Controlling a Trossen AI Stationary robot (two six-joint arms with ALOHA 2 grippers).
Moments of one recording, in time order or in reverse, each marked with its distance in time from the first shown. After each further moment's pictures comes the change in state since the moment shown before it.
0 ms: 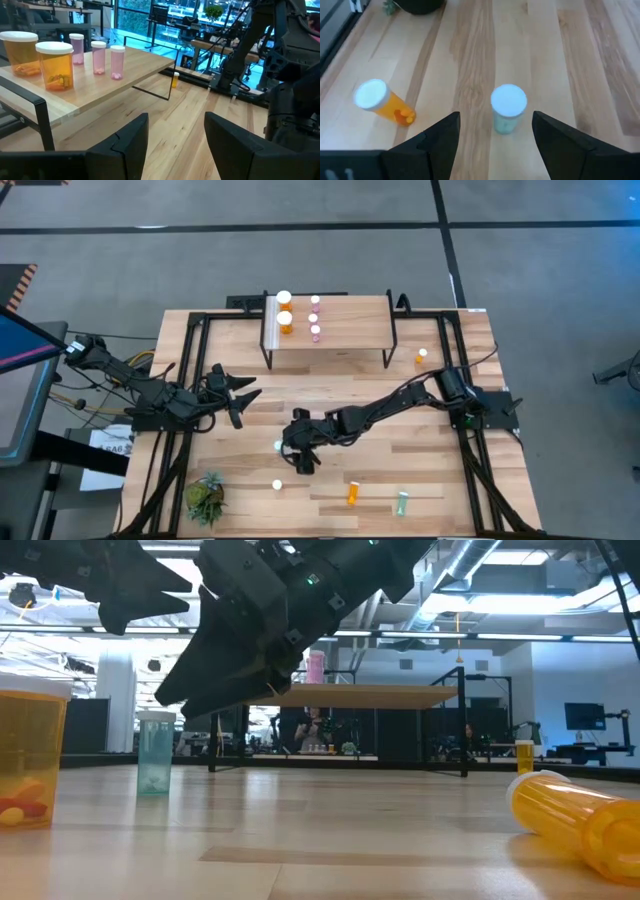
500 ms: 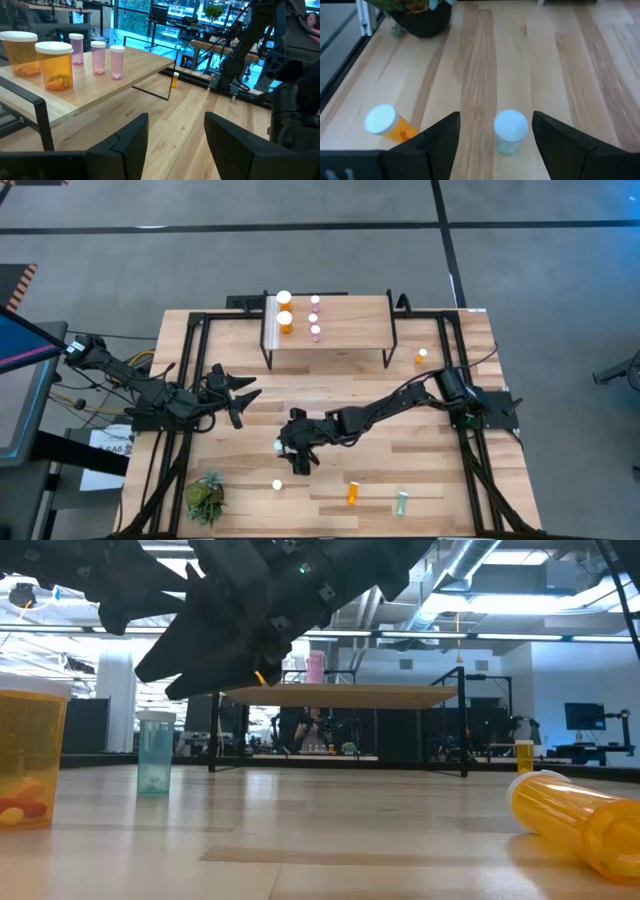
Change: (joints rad) left arm 0.000 0.000 0.000 0.000 0.001 0.000; right arm -0.002 0.000 0.000 0.084 0.011 0.003
